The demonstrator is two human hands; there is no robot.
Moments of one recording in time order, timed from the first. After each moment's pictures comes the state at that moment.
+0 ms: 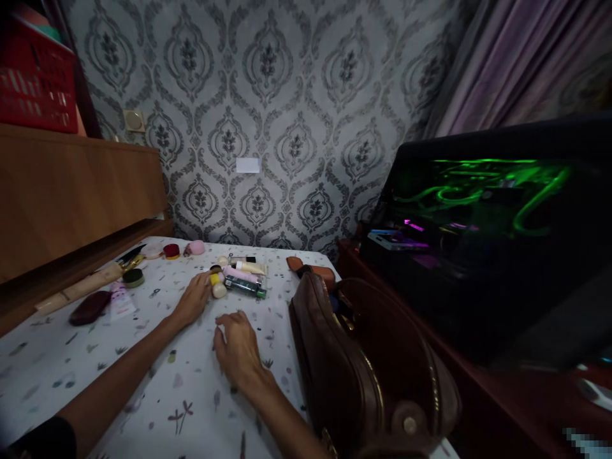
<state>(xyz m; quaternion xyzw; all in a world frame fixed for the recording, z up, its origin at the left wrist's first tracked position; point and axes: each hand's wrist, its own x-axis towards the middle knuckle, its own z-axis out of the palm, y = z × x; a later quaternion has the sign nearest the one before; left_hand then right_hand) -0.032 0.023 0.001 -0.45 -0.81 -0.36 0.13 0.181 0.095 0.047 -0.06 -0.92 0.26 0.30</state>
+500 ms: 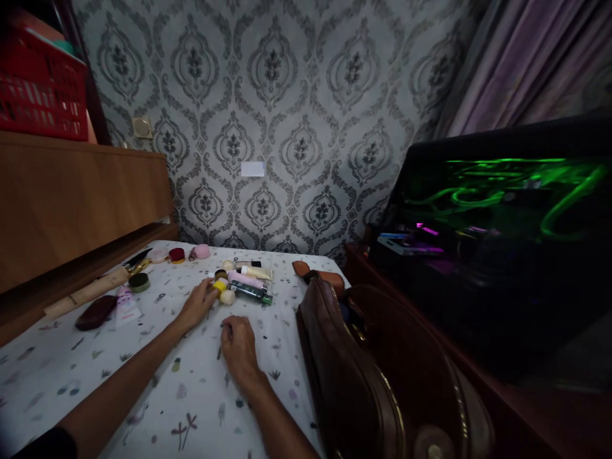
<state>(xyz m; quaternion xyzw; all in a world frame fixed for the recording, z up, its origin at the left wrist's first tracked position) -0.037 0.022 0.003 -0.39 -0.83 -0.39 0.10 0.137 0.109 -0.011 -0.09 -0.86 0.35 0.37</state>
